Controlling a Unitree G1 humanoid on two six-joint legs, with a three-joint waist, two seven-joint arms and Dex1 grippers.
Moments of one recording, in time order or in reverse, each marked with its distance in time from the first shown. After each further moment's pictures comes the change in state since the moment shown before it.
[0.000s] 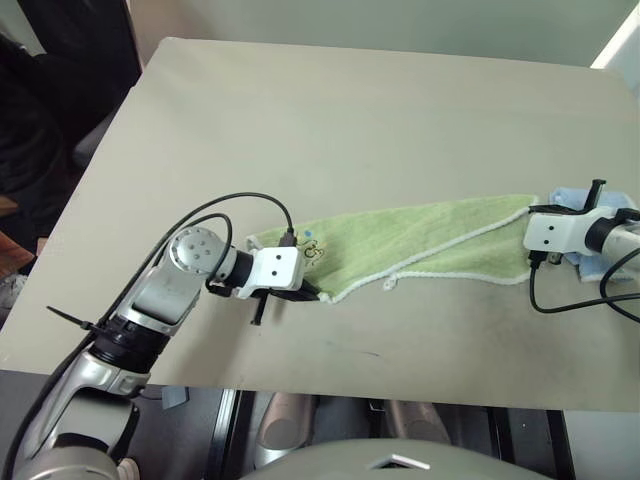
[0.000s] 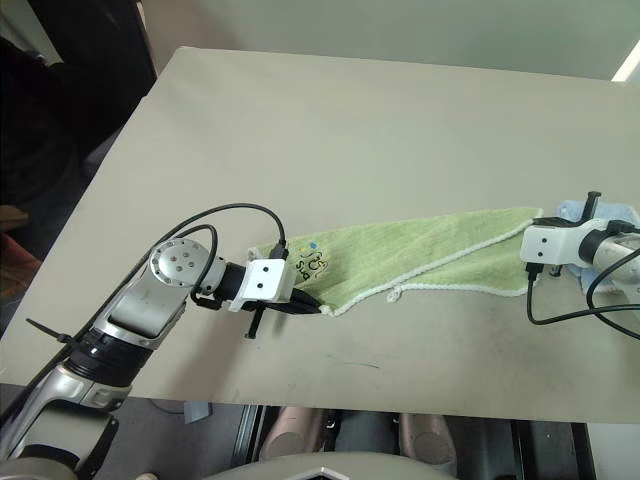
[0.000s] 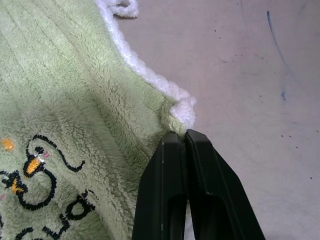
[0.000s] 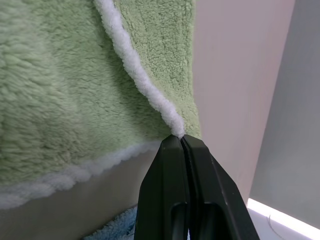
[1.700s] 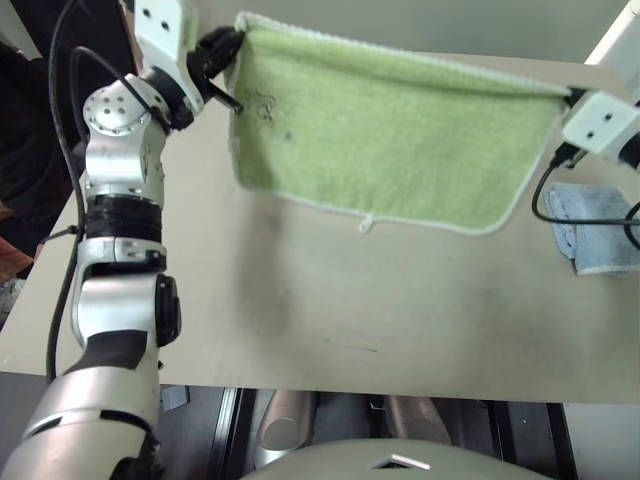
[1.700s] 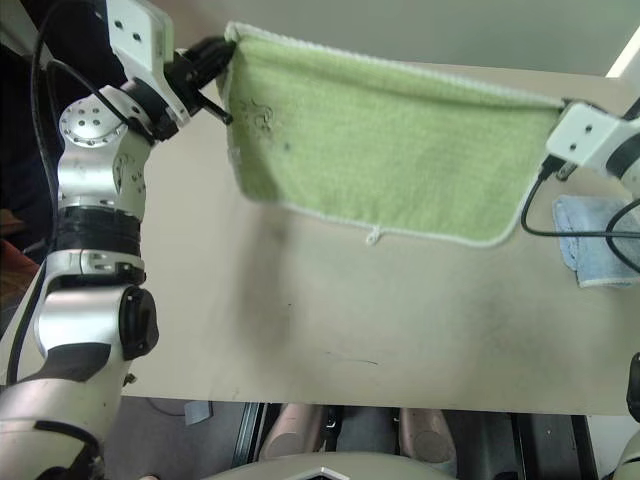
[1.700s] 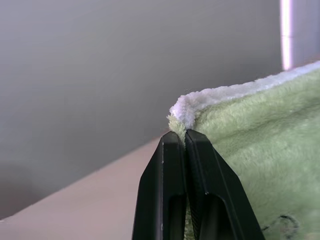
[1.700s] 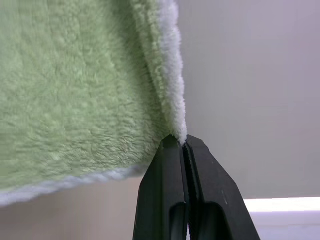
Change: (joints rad) left arm -0.667 -0.197 0.454 0.804 -0.073 -0.142 0.695; right arm -0.373 0.073 -0.088 0.077 0.193 0.078 -0.040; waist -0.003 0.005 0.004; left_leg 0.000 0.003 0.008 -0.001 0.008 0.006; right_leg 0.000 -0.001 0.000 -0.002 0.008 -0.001
